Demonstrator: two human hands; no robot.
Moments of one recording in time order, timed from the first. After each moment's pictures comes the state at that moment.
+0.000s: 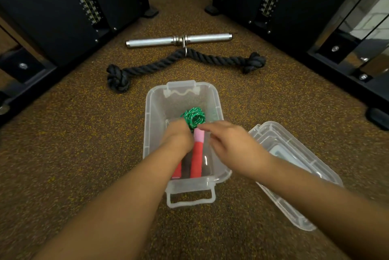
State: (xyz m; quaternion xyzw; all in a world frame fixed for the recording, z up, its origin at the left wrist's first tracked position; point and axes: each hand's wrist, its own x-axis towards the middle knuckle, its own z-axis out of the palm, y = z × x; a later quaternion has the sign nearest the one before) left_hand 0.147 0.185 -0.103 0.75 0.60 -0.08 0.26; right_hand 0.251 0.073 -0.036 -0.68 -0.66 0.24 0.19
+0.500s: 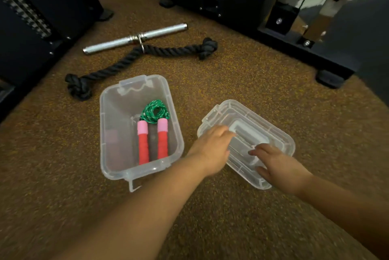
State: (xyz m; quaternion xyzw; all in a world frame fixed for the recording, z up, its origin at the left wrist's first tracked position) left_hand 0.237 0.035 -0.082 0.95 0.21 -0.07 0.24; right_hand 0.382 -0.121 -0.119 -0.78 -0.58 0.25 0.02
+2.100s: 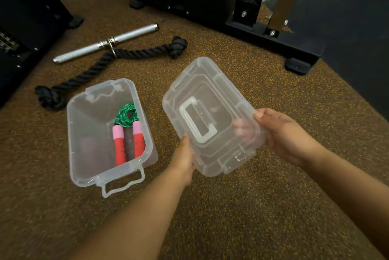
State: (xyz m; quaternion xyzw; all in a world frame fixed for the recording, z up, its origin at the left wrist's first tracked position) left_hand 0.249 -0.005 -0.098 0.36 0.57 0.05 0.74; right_hand 0.423 -0.134 -0.043 -0.56 -0.18 0.54 0.60
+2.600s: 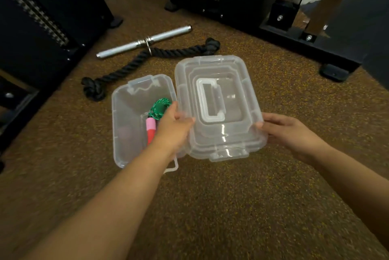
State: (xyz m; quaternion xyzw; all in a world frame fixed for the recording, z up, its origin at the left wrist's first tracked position) left_hand 0.185 0.062 -0.025 0.57 0.52 0.16 0.62; right_hand 0.391 -0.097 -0.053 -0.64 -0.22 0.52 0.52
